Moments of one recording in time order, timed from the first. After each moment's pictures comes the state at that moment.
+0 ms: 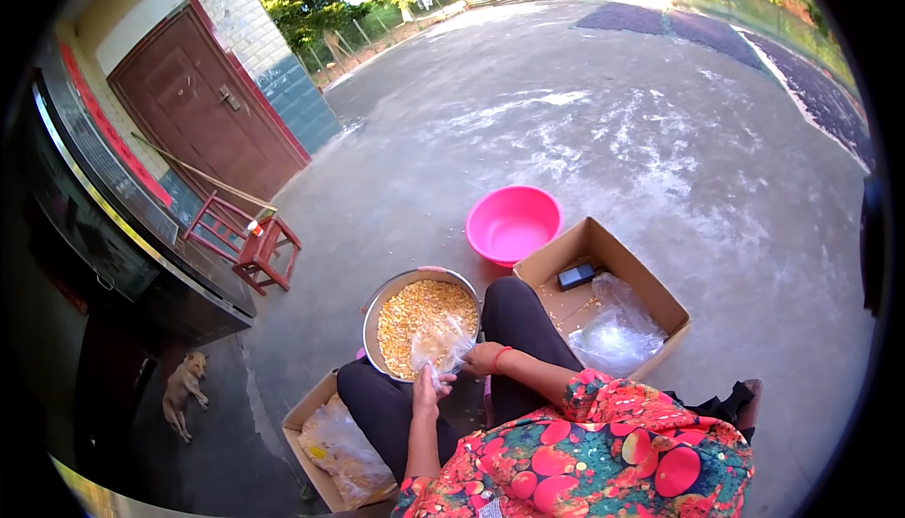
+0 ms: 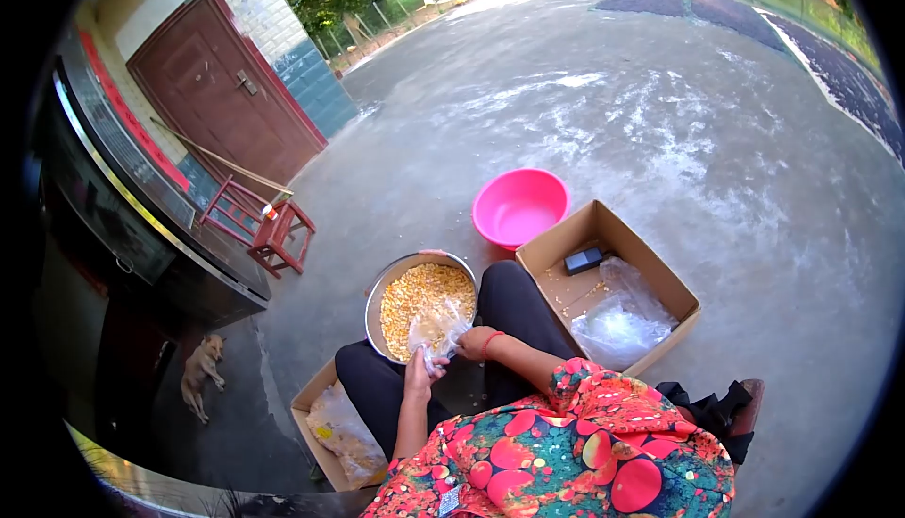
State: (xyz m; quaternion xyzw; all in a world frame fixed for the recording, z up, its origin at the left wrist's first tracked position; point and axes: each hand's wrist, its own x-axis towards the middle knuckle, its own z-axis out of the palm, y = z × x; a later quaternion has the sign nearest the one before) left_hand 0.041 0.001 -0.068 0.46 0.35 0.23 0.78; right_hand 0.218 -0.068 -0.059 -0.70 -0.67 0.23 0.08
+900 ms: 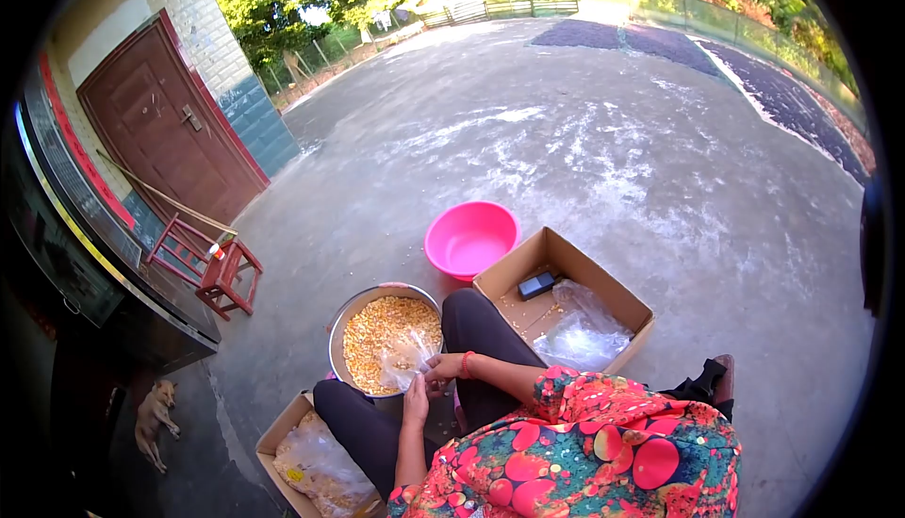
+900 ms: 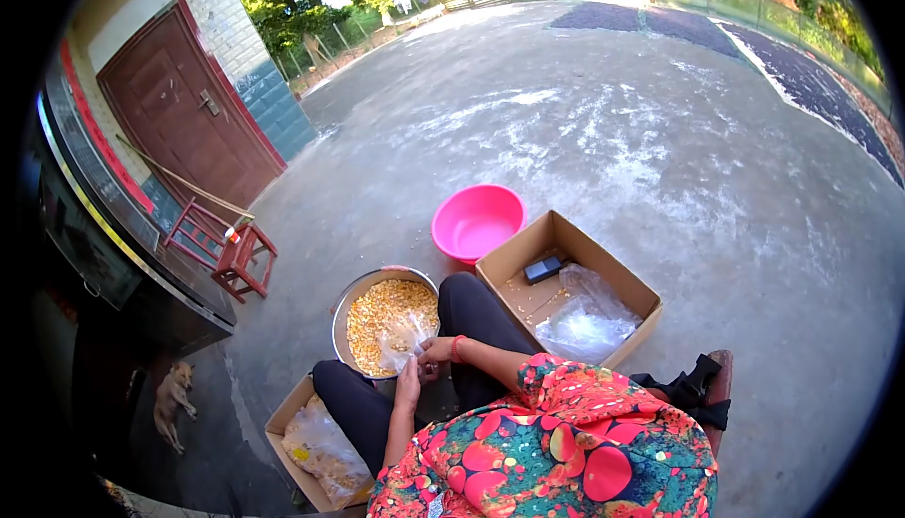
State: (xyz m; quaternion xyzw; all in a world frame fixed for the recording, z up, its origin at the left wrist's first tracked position) left_hand 0.067 -0.002 -0.128 0.66 0.32 0.22 0.64; right_hand 0.215 -0.061 -0.074 -0.57 -0.38 0.62 0.39
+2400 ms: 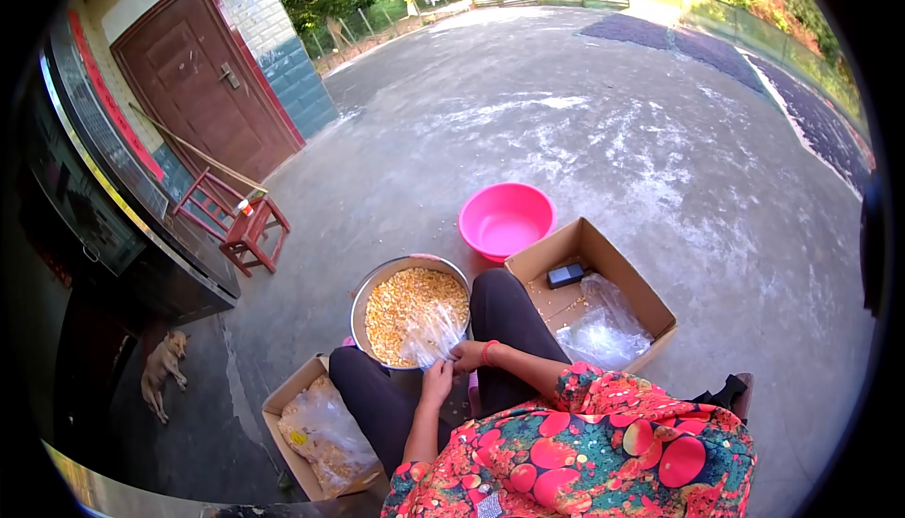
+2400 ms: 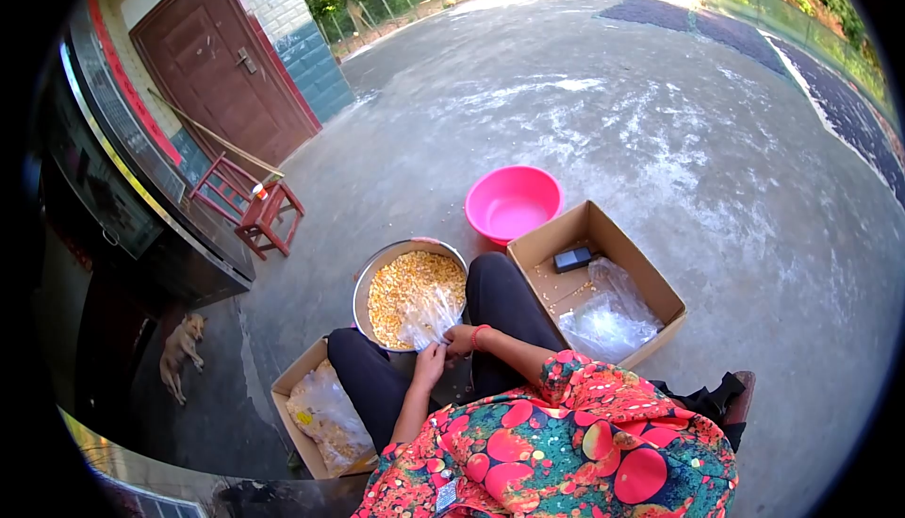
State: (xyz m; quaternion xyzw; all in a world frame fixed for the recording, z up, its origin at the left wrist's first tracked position) left_hand 0.060 -0.017 -0.120 0.75 0.33 0.20 0.53; right_hand 0.208 -0.068 -0.073 -0.65 -0.54 0.50 0.19
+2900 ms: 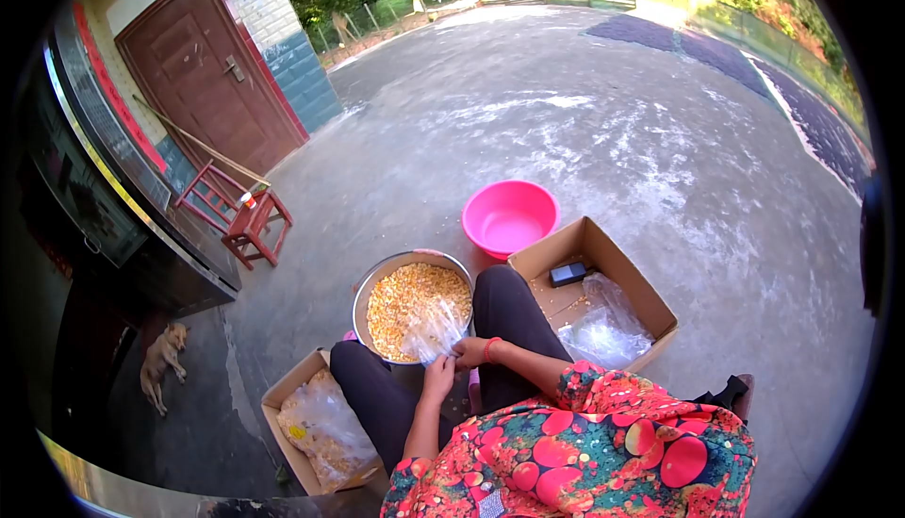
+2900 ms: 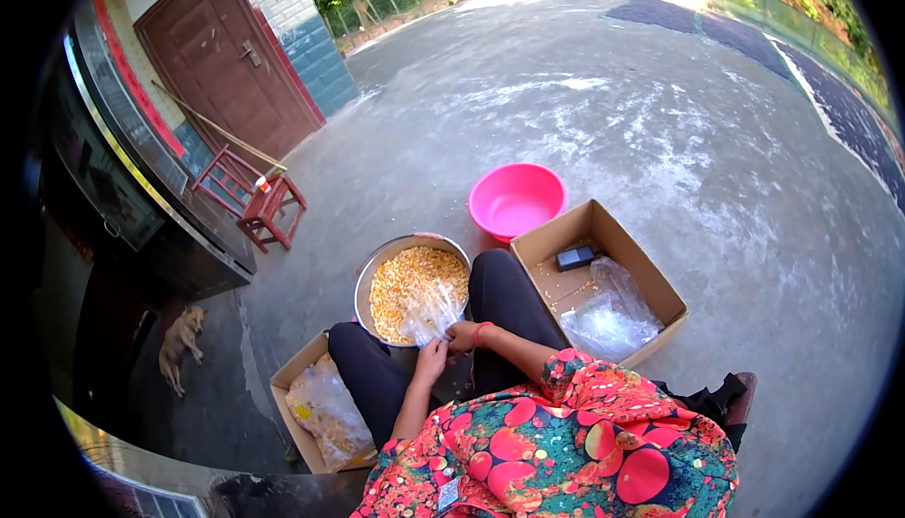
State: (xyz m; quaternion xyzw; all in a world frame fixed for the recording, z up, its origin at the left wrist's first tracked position) left_hand 0.059 -0.023 -0.103 0.74 0.33 0.21 0.54; right_hand 0.207 -0.070 -0.073 -0.65 -0.57 0.47 0.19
